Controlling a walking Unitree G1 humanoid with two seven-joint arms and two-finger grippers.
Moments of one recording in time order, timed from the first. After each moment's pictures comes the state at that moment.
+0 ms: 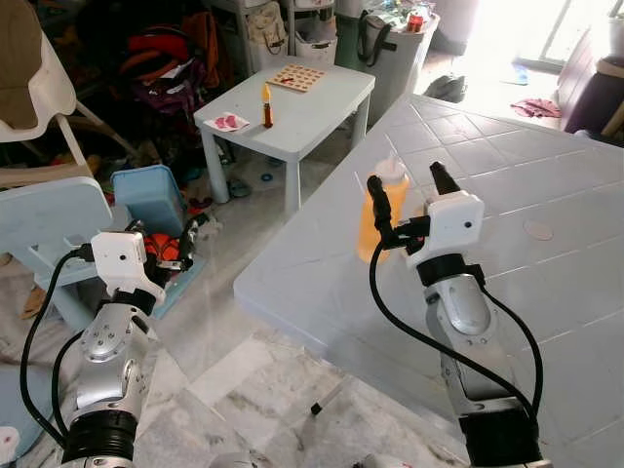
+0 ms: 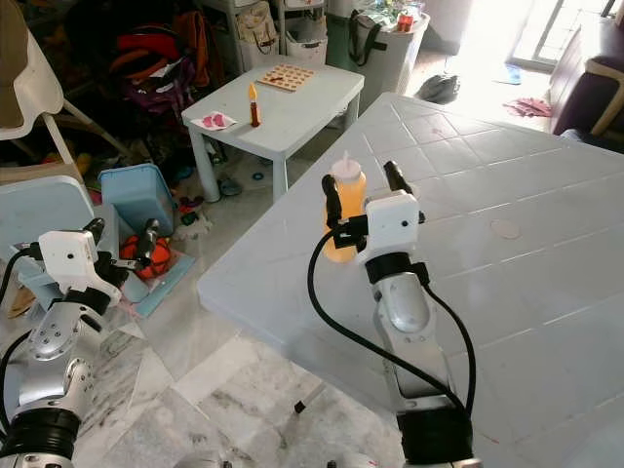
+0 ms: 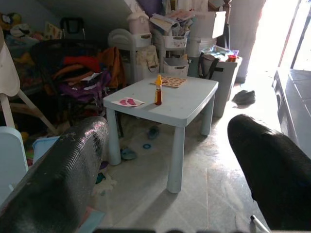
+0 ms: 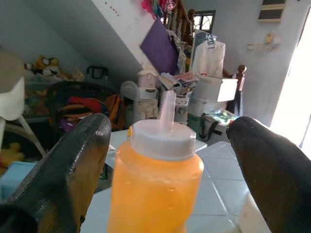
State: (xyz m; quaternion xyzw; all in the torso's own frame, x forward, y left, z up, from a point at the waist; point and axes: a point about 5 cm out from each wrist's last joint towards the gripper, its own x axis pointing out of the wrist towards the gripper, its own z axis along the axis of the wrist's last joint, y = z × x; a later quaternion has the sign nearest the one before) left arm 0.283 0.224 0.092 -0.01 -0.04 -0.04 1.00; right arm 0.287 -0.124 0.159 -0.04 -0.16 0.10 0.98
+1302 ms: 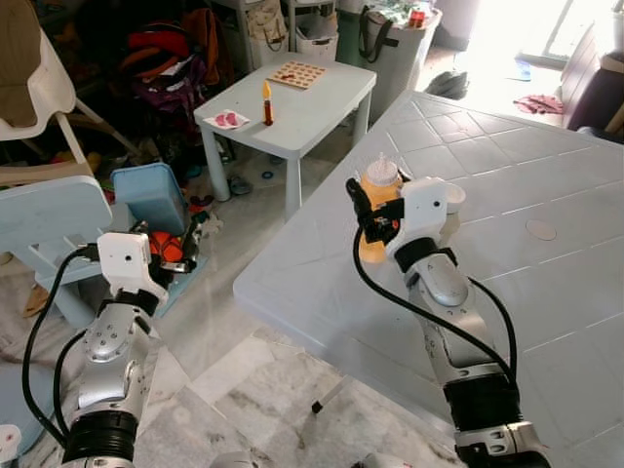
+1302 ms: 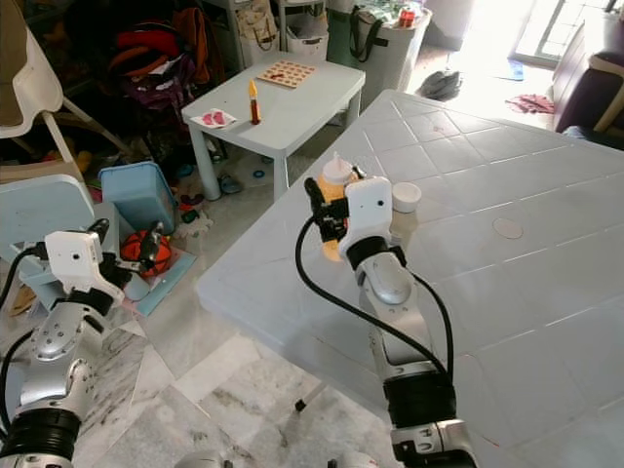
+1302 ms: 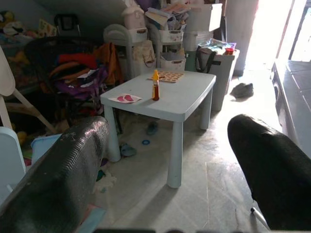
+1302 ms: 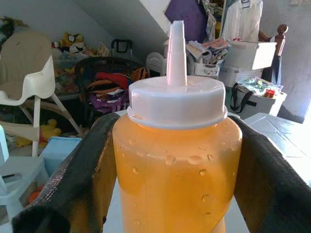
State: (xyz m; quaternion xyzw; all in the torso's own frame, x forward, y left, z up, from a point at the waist) left arm 0.283 0.221 0.090 0.00 -0.03 -0.05 1.00; right arm 0.312 -0.111 0.150 -0.02 -0.09 0.15 0.99
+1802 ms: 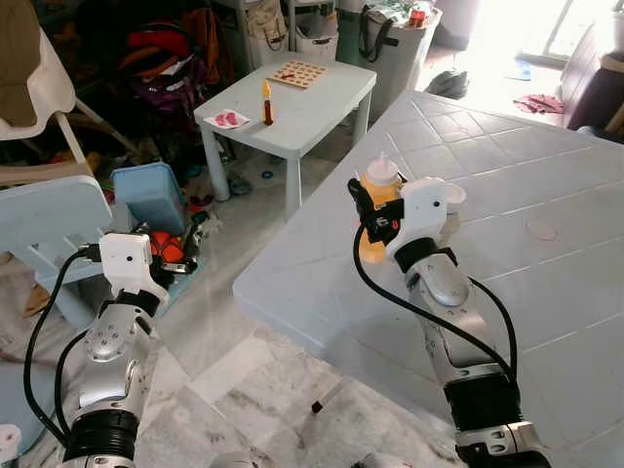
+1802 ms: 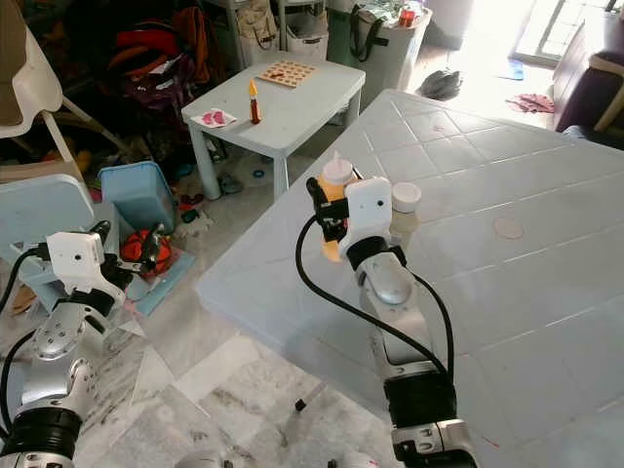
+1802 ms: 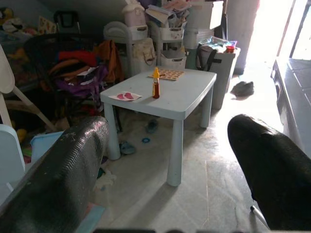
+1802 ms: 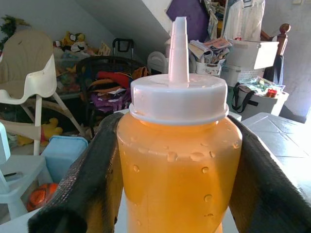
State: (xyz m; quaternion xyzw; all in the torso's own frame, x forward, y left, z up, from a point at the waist) left arm 0.285 0.221 0.090 0.00 -0.03 -0.05 1.00; right arm 0.312 -0.111 0.149 -0.02 -0.08 0.15 0.98
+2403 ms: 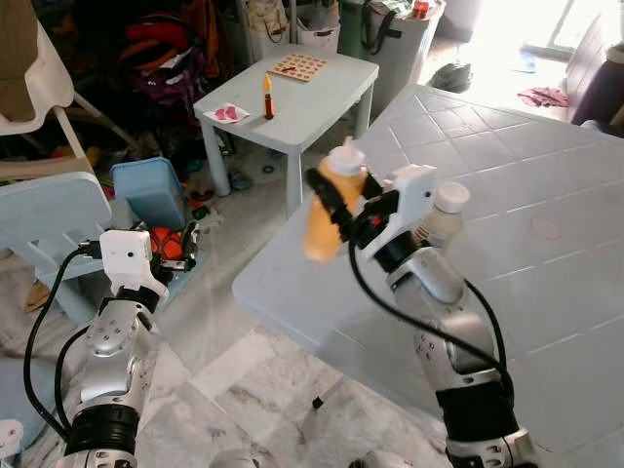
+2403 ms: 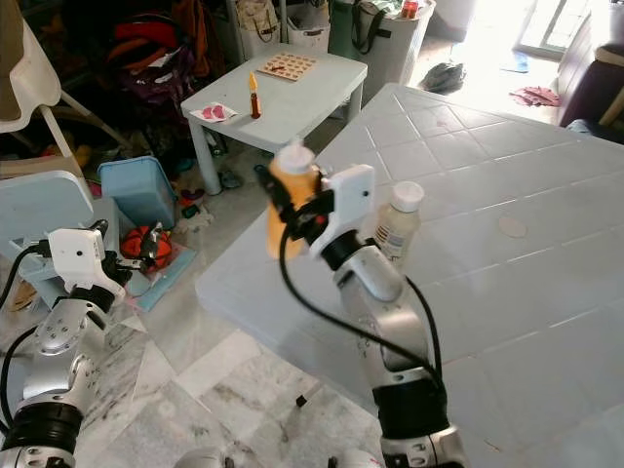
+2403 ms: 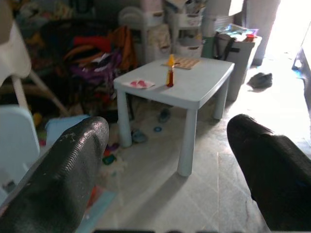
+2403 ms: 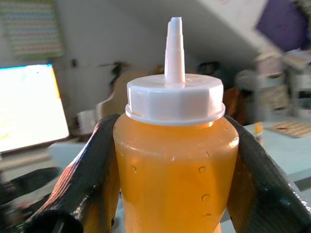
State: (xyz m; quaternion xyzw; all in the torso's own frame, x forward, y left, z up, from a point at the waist) left arm 0.289 0.220 0.085 0.00 -0.01 -0.01 1.00; right arm 0.280 -0.066 0.176 0.10 -0.12 0.34 0.93
